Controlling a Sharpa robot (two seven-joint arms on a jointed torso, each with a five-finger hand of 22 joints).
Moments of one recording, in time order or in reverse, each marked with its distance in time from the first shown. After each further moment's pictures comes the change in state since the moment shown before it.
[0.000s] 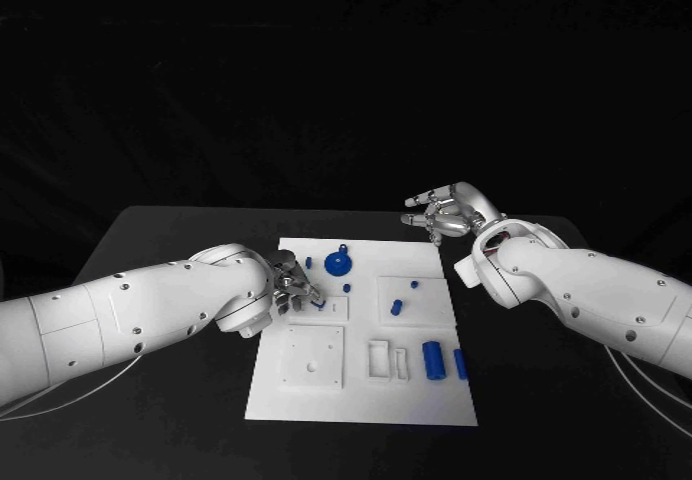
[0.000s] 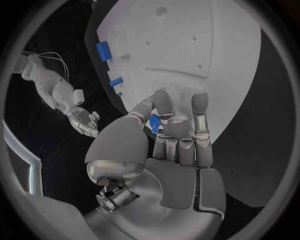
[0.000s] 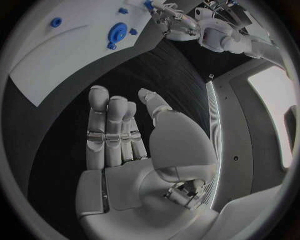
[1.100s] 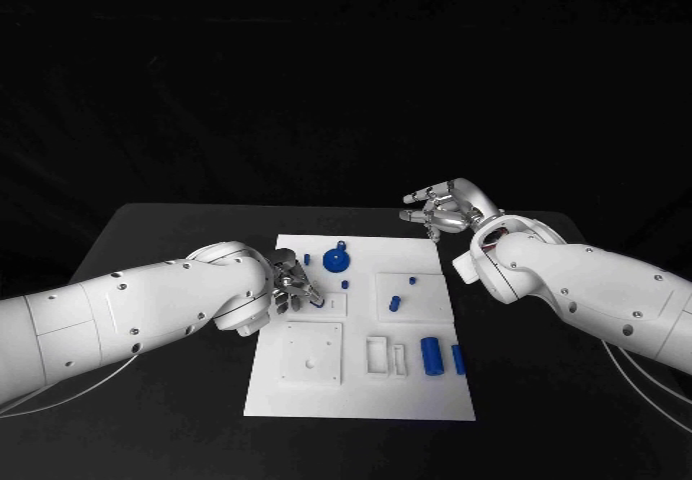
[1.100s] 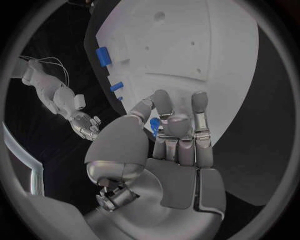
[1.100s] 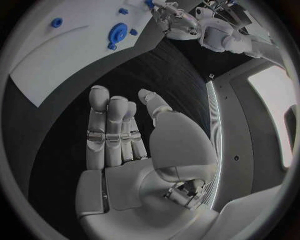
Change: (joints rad) left arm -0.003 0.000 0.003 0.010 -0.032 0.030 -0.004; left_hand 0.018 -0.016 -0.013 0.020 0.035 0.000 0.000 0.006 0.000 0.000 0.000 -0.004 -0.002 -0.003 0.000 -0.005 -0.031 -0.010 0.050 0.000 -0.150 0.116; right arm 0.000 0.000 0.000 -0.002 0.003 0.005 -0.001; right_hand -0.009 0.002 0.000 0.000 0.009 0.000 0.000 0.000 0.000 0.000 0.000 0.004 -0.005 0.004 -0.004 -0.004 0.004 0.012 0.000 0.000 0.000 -0.002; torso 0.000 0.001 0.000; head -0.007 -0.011
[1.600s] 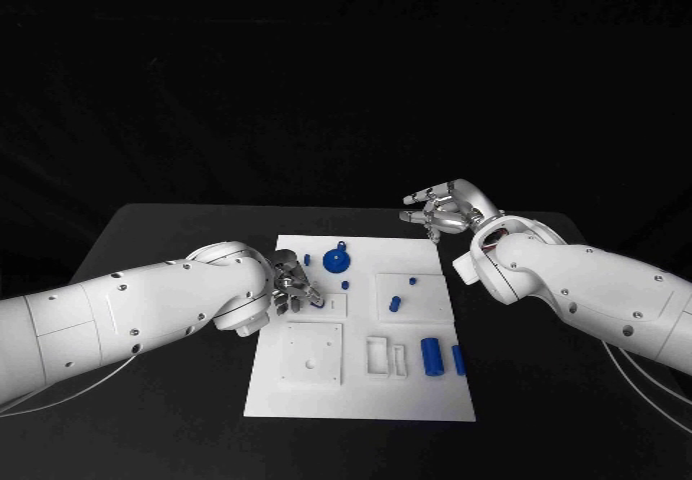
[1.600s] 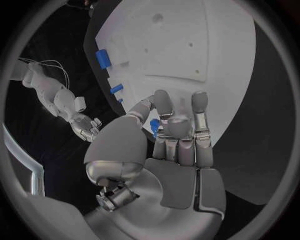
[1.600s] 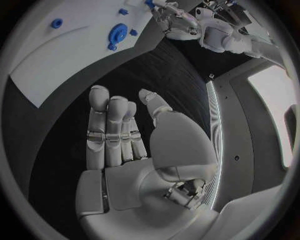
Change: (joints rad) left arm 0.001 -0.001 0.001 0.000 -0.015 0.021 0.001; left_hand -0.041 -0.003 0.018 0.017 0.023 0.000 0.000 0.006 0.079 -0.001 0.001 0.000 0.001 0.000 0.000 0.008 0.023 0.002 0.000 0.000 0.000 0.000; right arm 0.000 0.000 0.000 -0.001 0.001 0.004 -0.001; right_hand -0.005 0.003 0.000 0.000 0.009 0.000 0.000 0.000 0.000 0.000 0.000 0.000 -0.001 0.000 0.000 0.000 0.001 -0.004 0.000 0.000 -0.004 -0.003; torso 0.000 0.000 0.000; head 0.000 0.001
